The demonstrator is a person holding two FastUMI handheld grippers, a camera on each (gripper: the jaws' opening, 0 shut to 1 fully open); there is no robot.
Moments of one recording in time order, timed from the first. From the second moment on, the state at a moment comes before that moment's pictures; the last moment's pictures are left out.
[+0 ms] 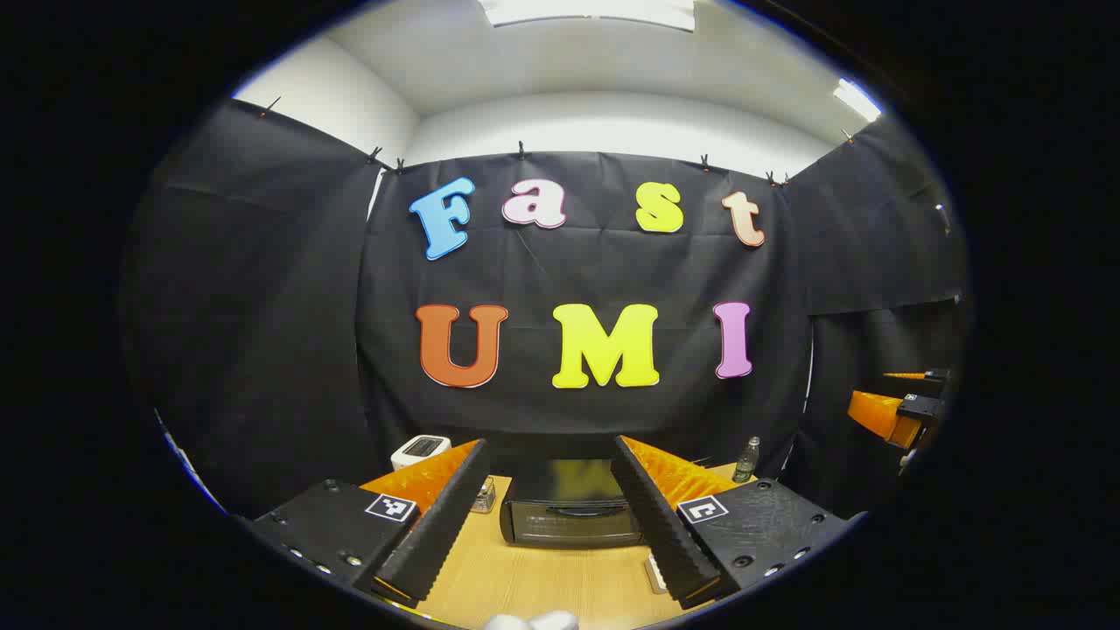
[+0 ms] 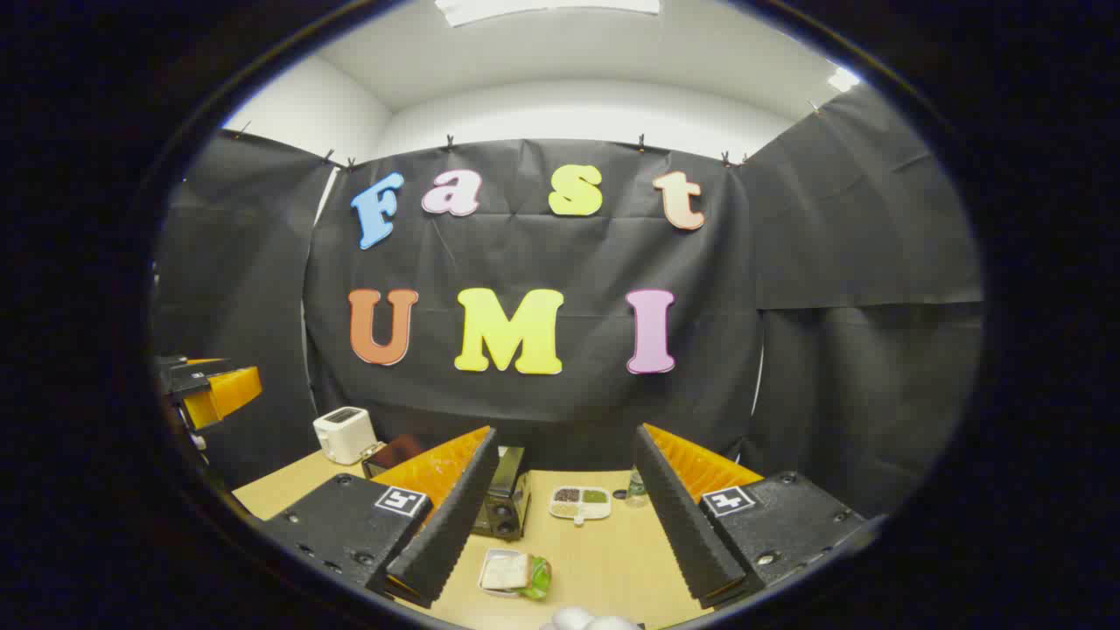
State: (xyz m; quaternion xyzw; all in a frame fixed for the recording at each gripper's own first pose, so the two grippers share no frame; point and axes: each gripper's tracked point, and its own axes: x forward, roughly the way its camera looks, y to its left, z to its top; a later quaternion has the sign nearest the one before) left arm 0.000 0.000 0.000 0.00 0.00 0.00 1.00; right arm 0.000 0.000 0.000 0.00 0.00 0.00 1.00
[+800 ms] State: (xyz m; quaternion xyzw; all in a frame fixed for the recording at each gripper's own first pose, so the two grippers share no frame) left arm 0.018 0.003 -0.003 0.01 0.00 0.00 1.00; right arm 0.004 -0.005 -0.002 0.00 0.00 0.00 1.00
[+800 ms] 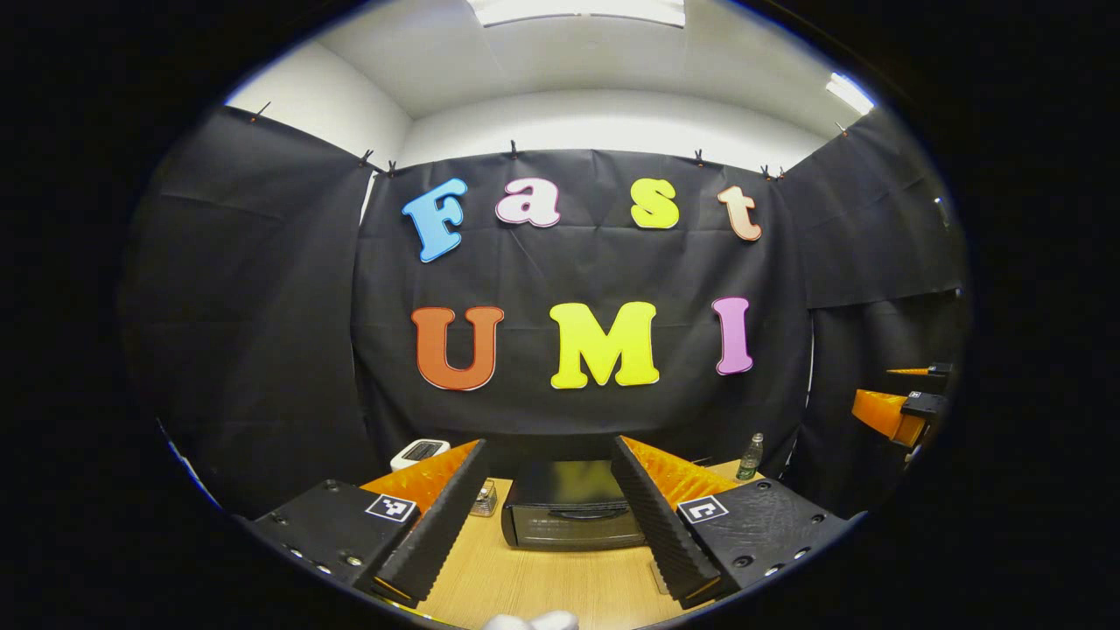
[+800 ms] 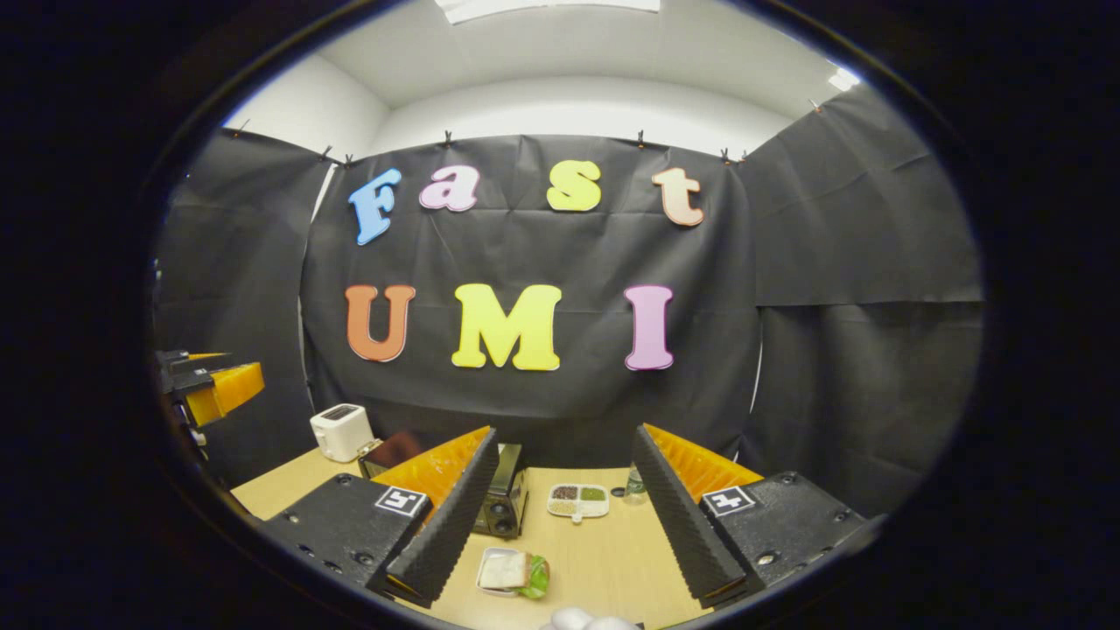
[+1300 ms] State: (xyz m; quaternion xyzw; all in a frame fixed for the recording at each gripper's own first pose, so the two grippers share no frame) left arm 0.075 -0.015 -0.086 -0.01 0.02 -0.01 1.00; right arm 0.000 -0.025 -0.005 -0.01 -0.01 -0.01 1.00
